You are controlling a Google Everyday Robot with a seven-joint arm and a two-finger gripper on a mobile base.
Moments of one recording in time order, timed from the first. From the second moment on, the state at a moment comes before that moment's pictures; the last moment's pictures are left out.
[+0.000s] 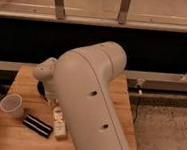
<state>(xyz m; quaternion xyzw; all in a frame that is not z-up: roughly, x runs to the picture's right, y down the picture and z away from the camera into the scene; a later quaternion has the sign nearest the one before) -0.176 0.166 0.820 -0.31 0.26 0.49 0.77</state>
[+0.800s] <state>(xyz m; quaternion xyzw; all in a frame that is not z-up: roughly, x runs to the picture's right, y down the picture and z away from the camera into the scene) -0.136 0.045 0.761 -0.20 0.20 0.56 0.78</state>
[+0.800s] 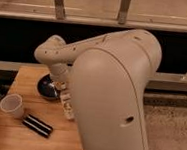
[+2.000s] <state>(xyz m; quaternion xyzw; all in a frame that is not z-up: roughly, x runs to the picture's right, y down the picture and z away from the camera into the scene) -0.136 0.016 0.769 -0.18 0.12 0.62 0.76</state>
